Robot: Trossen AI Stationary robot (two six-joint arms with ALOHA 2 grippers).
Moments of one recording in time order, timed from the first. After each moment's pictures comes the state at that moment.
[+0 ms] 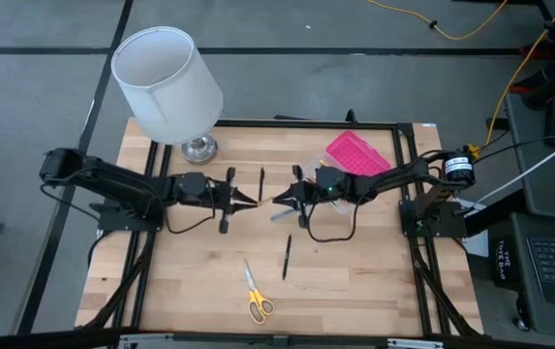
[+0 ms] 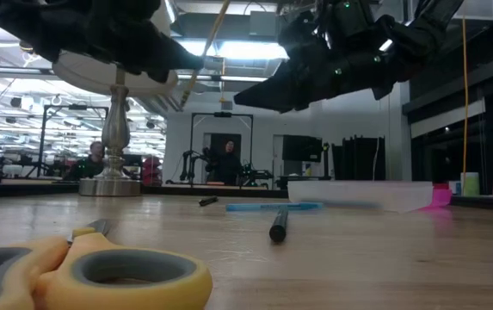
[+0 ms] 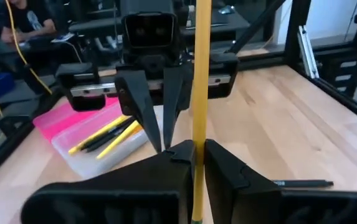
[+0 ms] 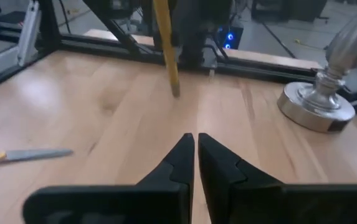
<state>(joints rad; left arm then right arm) -0.03 1.15 0.43 0.52 -0.02 0.12 -0.07 1.71 0.76 0.70 -0.16 -0.16</state>
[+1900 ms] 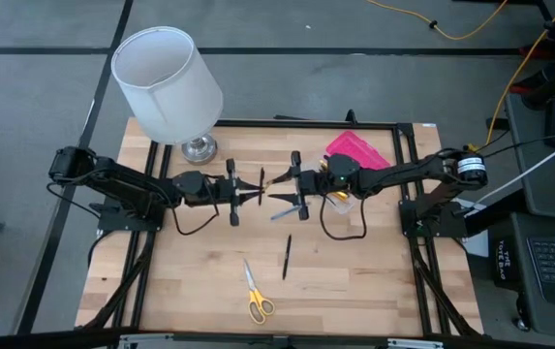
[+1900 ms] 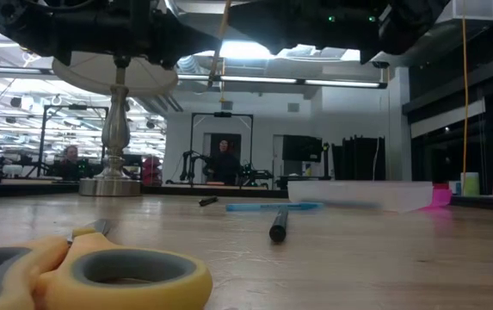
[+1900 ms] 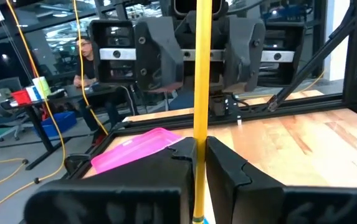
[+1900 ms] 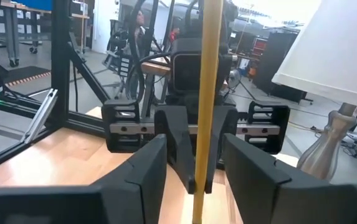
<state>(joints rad) -0.03 1.27 0.43 0.86 -0.19 0.19 -0.08 1.61 0.87 0.79 -0.23 -0.21</state>
